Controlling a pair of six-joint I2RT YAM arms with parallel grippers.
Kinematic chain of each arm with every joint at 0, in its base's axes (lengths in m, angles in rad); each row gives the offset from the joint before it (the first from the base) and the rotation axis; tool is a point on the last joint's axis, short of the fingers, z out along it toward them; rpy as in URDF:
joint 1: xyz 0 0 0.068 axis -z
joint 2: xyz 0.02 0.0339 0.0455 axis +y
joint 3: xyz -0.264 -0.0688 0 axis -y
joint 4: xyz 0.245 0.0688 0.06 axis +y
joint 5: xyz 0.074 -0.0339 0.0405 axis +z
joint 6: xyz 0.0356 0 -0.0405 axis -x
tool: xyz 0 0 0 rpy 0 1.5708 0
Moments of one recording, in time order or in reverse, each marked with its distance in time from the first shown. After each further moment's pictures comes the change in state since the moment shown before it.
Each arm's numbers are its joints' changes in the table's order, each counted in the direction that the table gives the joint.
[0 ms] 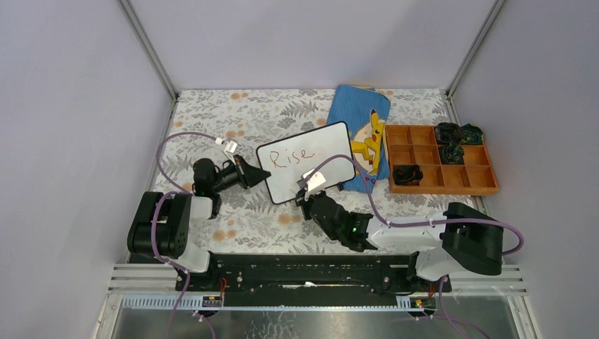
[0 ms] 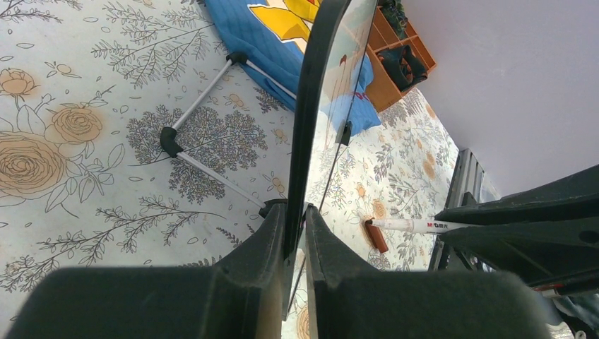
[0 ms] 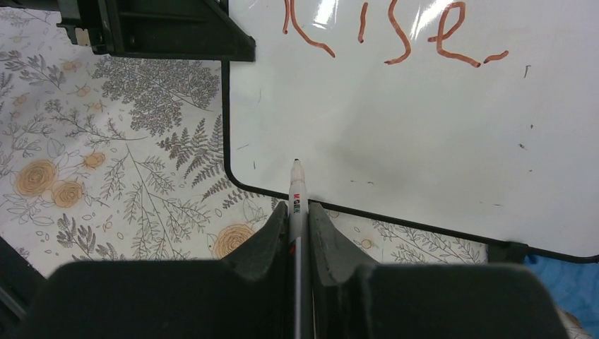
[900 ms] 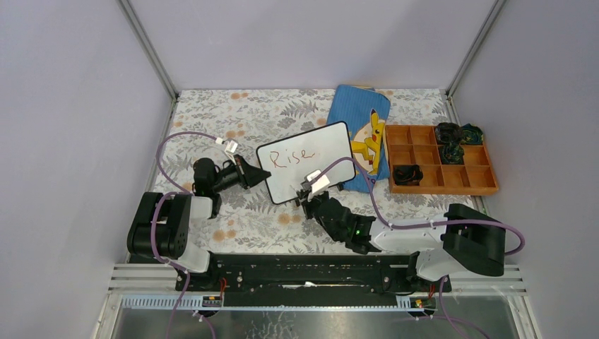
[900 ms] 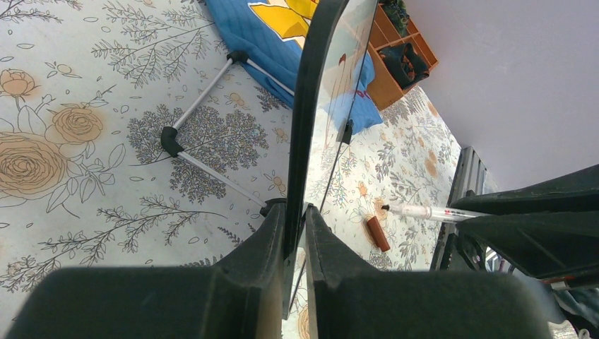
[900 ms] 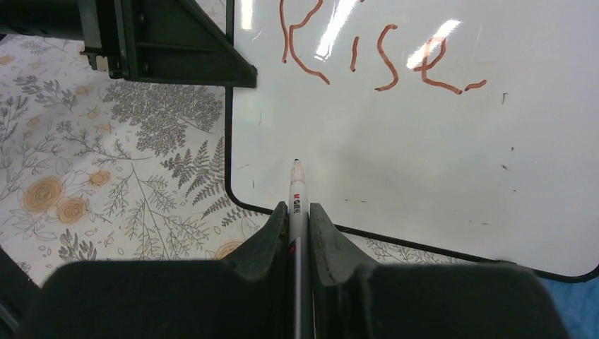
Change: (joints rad) left arm 0.002 -0.004 0.004 0.016 0.000 -0.014; right arm 0.001 -0.023 -0.069 -0.160 -0.017 0.070
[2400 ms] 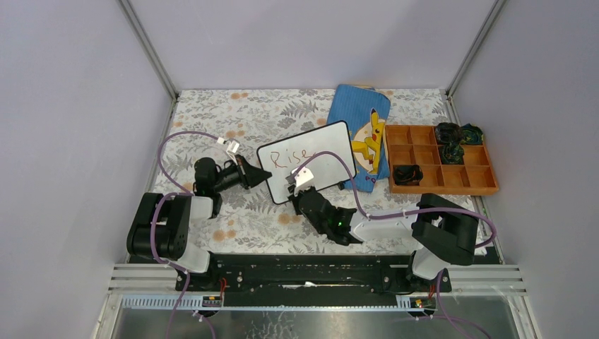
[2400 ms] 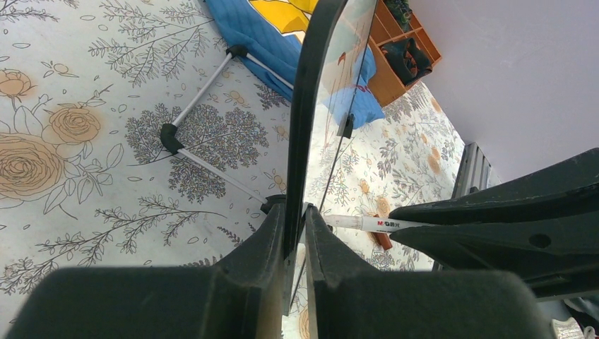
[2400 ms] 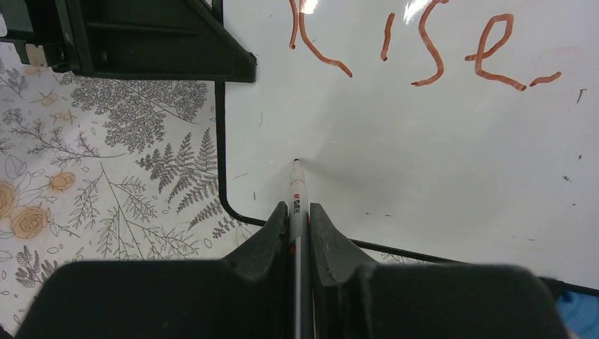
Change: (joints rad) left arm 0.013 -0.009 0.005 0.030 0.008 -0.022; right arm 0.034 0.198 0.146 0.077 0.018 -0.035
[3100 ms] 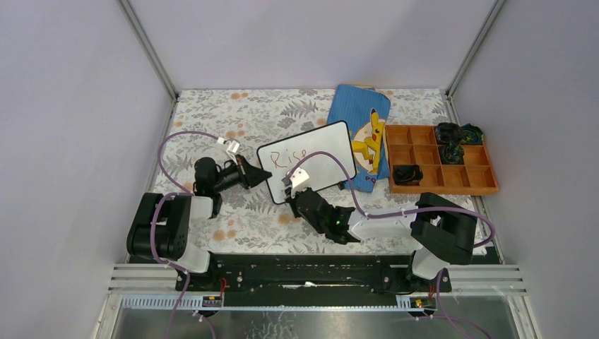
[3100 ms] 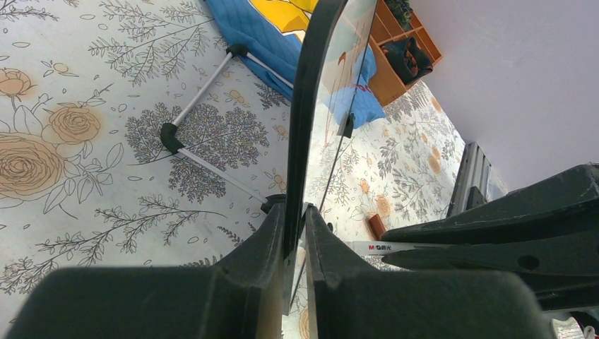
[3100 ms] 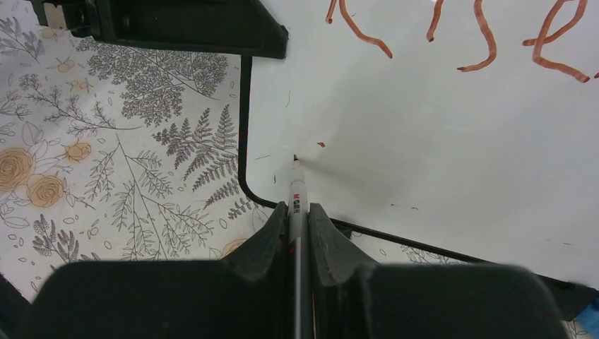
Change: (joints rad) left arm 0.001 -0.001 0.002 0.007 0.000 -0.002; right arm 0.001 0.011 0.031 0.071 0.080 -0.010
